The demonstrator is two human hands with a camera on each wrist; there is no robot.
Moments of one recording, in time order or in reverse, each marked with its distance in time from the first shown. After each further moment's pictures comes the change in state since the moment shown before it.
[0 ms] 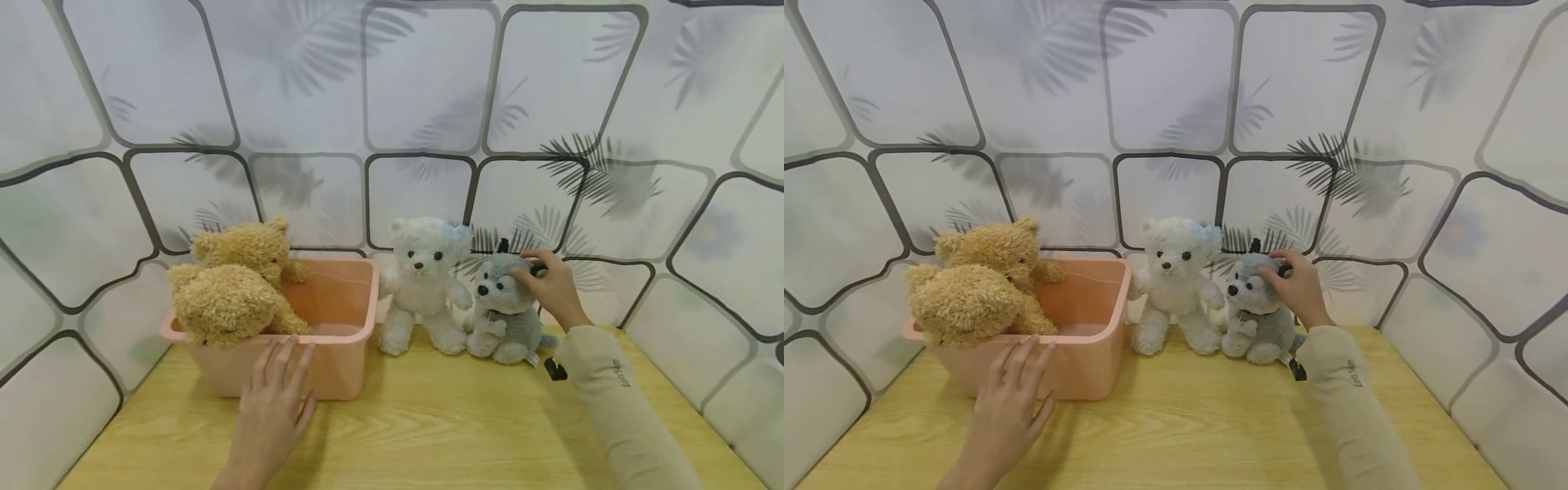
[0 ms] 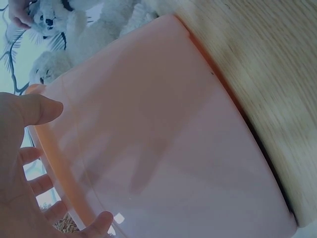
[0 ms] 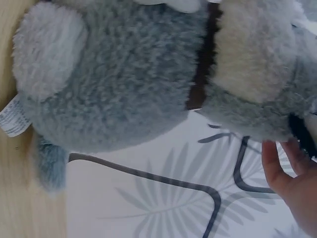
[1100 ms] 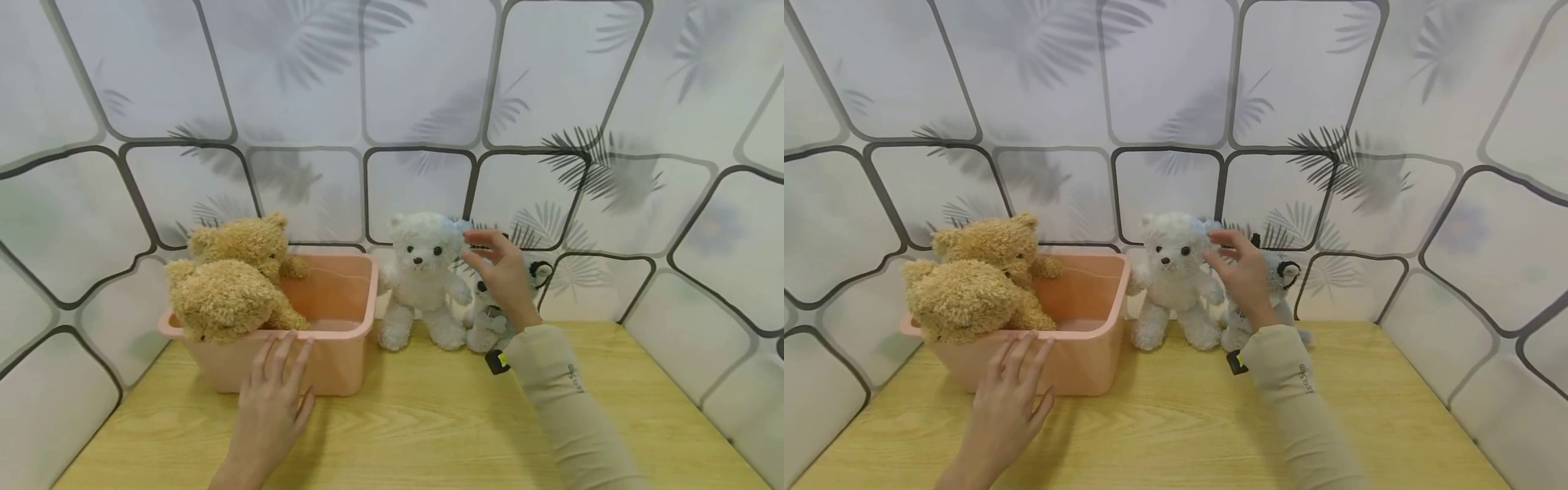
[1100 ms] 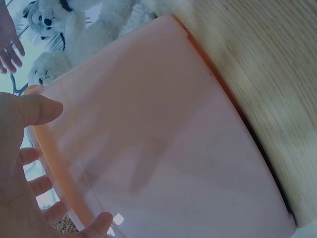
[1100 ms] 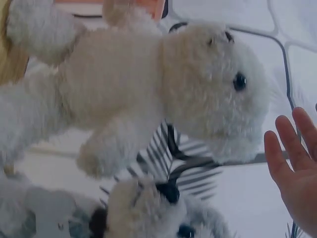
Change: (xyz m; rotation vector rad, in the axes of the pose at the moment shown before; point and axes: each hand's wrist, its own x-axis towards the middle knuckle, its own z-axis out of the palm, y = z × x) left_hand -0.001 -0.001 0.002 0.002 -0.012 -0.002; right_hand 0.010 -0.100 0.045 0.511 0.036 -0.030
